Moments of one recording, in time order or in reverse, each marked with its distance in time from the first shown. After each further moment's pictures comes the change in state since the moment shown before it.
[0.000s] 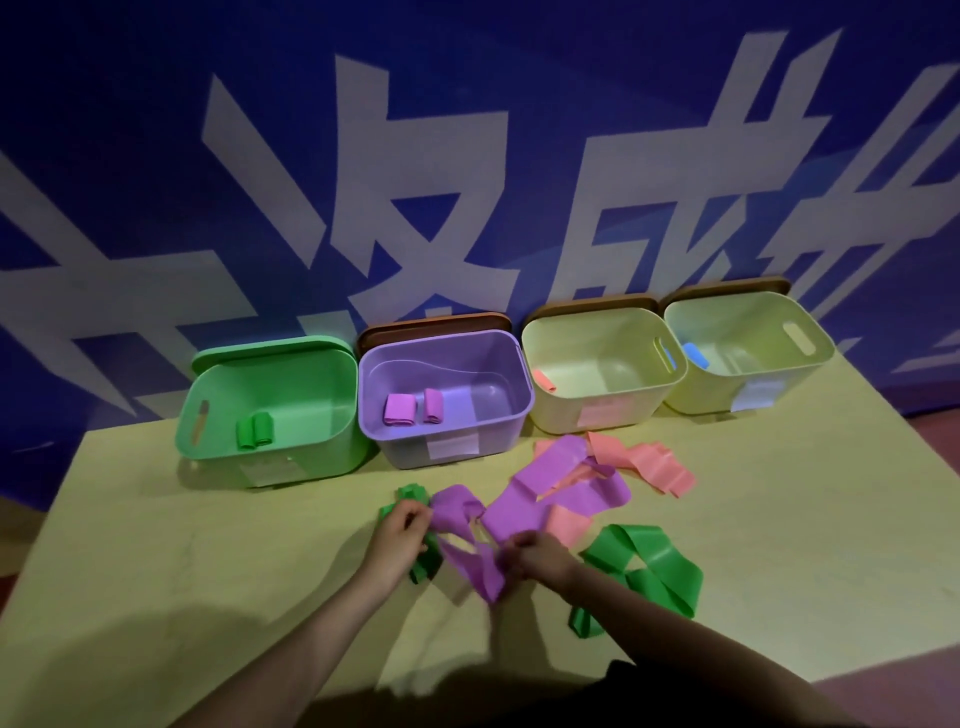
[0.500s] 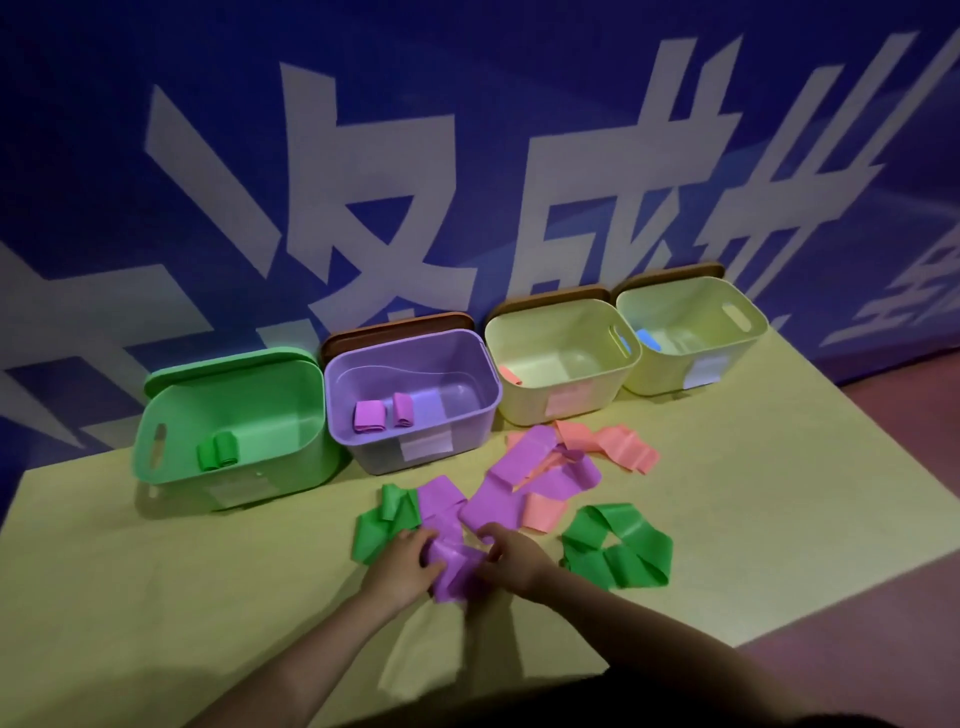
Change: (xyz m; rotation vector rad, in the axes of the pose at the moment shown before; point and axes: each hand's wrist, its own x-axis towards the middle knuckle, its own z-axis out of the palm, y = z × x) left_hand 0.007 -0.035 0.017 0.758 -0.298 0.208; right_hand -0.005 0.013 0.023 -0.272 0.140 -0.053
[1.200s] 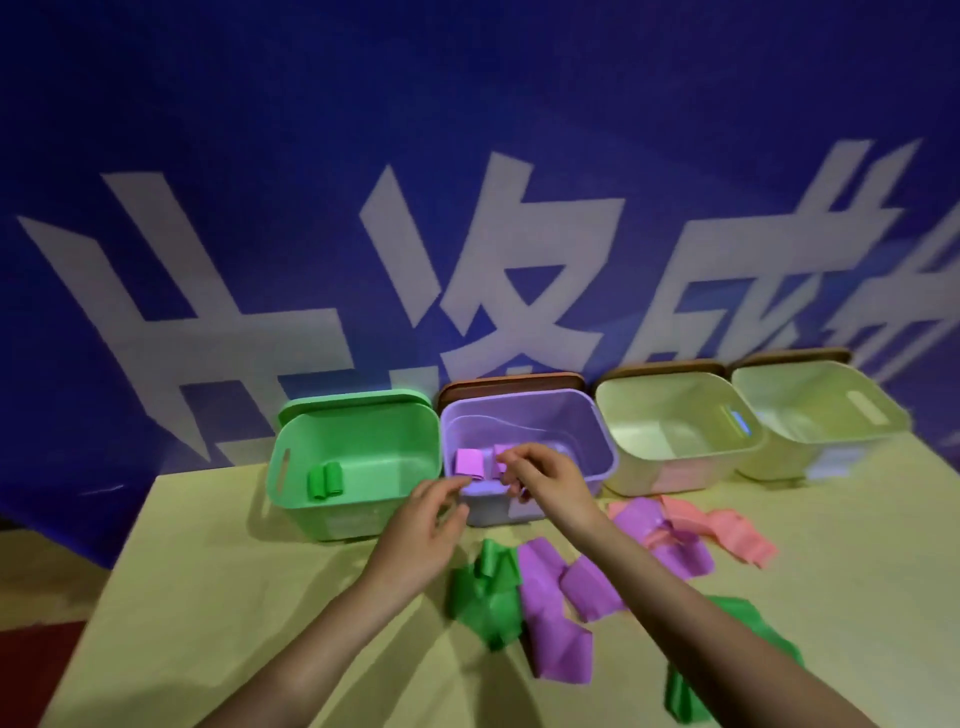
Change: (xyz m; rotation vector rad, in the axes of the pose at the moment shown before) left_hand -0.057 -0.010 -0.177 -0.432 0.371 0.198; right_hand 0.040 -0.193 -0.047 0.553 0.287 -0.395
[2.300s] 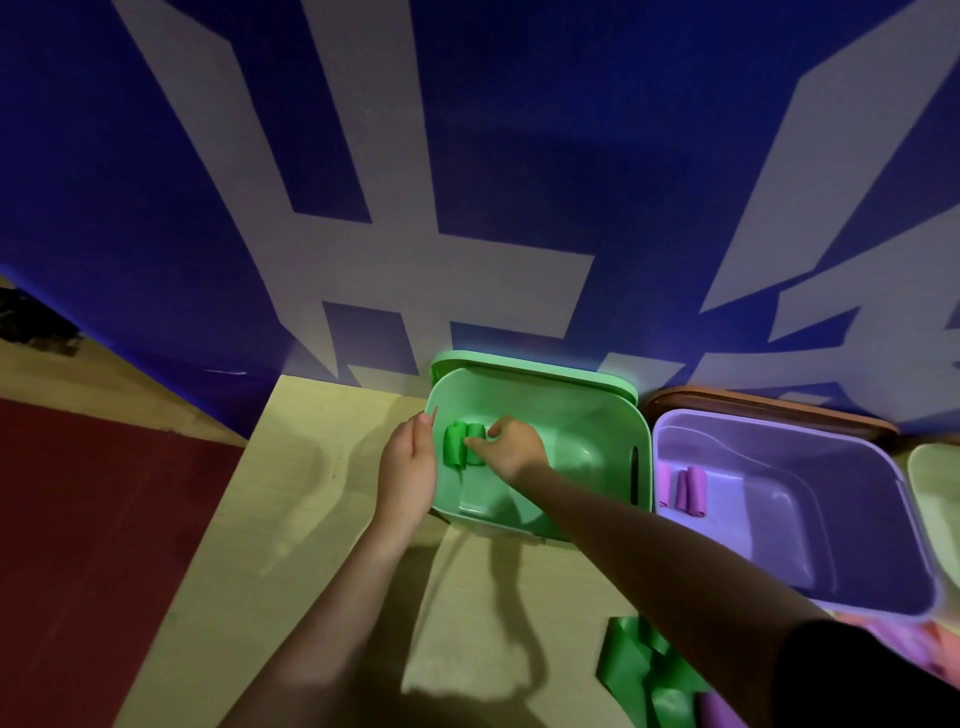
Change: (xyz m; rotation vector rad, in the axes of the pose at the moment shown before) left_hand 0.092 -0.211 -0.111 -0.327 0.590 -0.509; right_hand 0.183 0.080 0.260 -0.744 -0.361 0.261
